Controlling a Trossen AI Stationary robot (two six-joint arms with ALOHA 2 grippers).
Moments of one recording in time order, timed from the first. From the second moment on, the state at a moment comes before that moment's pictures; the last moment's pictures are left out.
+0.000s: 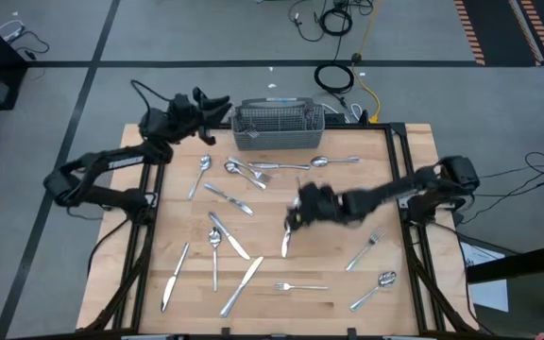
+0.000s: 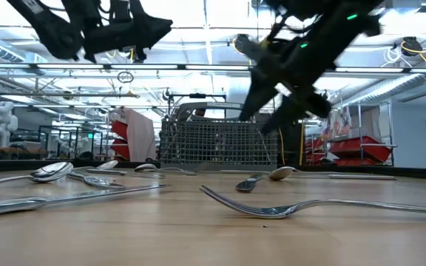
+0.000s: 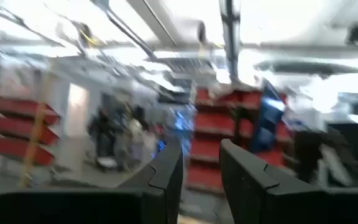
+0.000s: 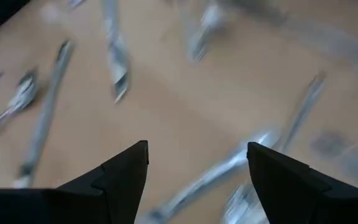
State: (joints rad) left arm 0.76 1.24 0.61 1.08 0.47 -0.32; right arm 0.12 1.62 0.94 -0.20 0.47 0.89
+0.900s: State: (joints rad) left arm 0.74 1.05 0.61 0.46 0.52 -0.12; right arm -0.51 2.02 1.53 -0.80 0.03 -0.50
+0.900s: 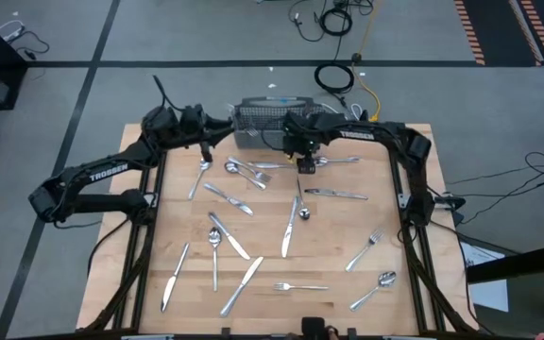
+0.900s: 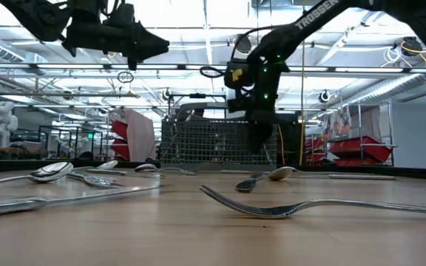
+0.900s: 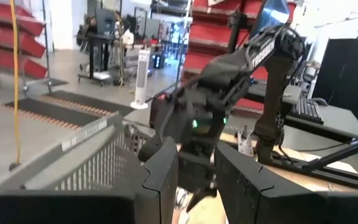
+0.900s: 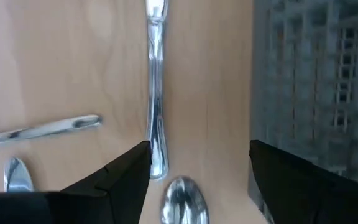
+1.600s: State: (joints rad) left arm 0.72 1.05 0.61 0.39 0.47 -0.12; right arm -0.33 2.04 1.55 -0.86 0.25 -0.40
